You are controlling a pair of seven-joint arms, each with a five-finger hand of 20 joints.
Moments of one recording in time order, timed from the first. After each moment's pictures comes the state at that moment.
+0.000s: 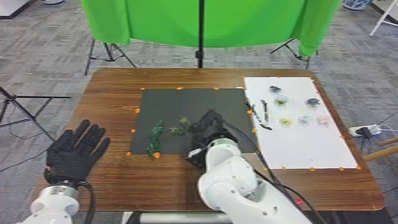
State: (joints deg) left arm 129.6 -64.9 -98.8 -126.3 2.4 20.4 12.7; right arm -79.3 -73.2 42.1 -108.5 -120.2 14.4 57.0
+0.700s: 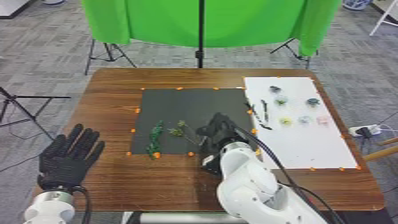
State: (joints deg) left arm 131.9 -66.6 -100.5 -127.2 1.8 19.9 13.6; right arm -83.3 -66.9 45.2 -114.7 -121.6 4.0 53.7
